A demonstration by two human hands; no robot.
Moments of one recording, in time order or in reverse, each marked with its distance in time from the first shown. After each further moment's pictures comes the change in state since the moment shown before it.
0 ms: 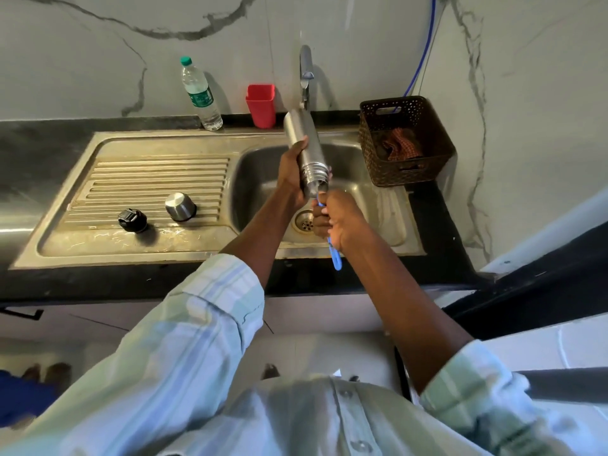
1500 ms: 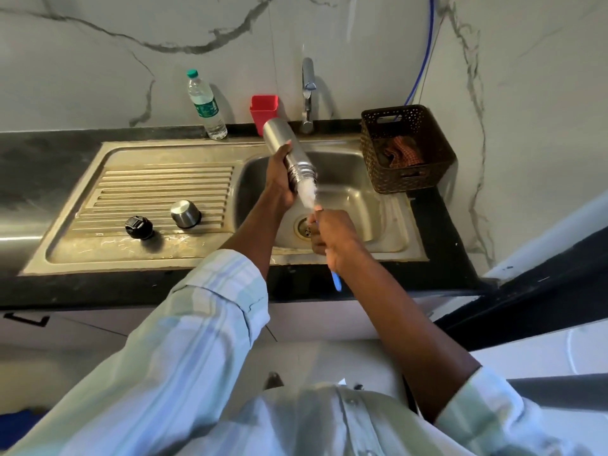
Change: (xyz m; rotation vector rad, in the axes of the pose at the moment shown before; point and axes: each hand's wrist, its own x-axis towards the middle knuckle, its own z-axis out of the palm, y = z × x) left_hand 0.011 0.016 -0.019 -0.035 0.056 0.062; right_hand -0.008 0.023 0.005 -0.150 0.070 -0.100
